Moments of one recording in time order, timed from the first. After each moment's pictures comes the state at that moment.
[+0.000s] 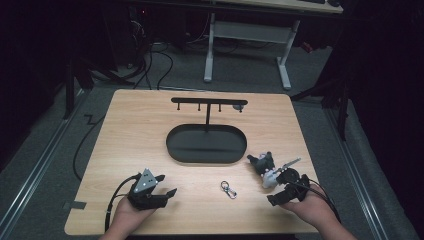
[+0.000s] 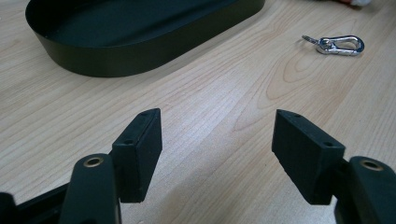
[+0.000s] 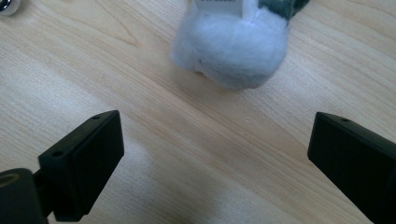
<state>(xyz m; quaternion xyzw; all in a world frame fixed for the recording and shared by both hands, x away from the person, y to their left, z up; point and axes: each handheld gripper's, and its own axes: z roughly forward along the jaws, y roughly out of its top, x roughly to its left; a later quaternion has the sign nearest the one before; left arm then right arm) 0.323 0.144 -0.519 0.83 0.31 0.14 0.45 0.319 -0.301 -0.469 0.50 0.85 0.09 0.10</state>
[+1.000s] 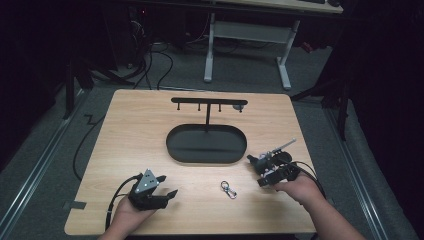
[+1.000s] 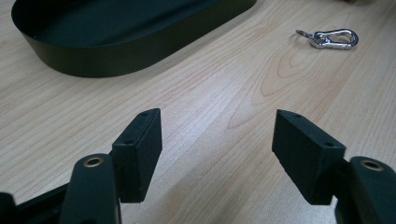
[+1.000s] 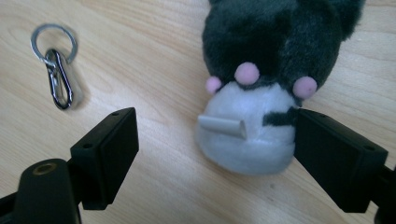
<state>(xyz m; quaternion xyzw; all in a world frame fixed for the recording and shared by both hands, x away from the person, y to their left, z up) 0.322 0.141 -0.520 0.83 0.30 0.13 0.44 0.369 -0.291 -0.460 0.55 0.82 0.15 0.01</state>
